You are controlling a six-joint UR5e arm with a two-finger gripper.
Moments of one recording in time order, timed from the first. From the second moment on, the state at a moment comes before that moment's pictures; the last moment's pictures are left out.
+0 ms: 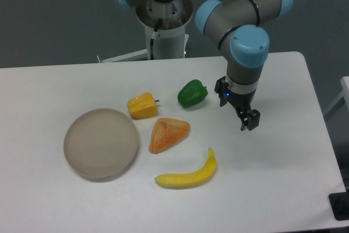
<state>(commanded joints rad) 2.30 -1.85 -1.60 -1.18 1.58 1.53</state>
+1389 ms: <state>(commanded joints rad) 2.15 -1.67 -1.85 -1.17 1.57 1.46</state>
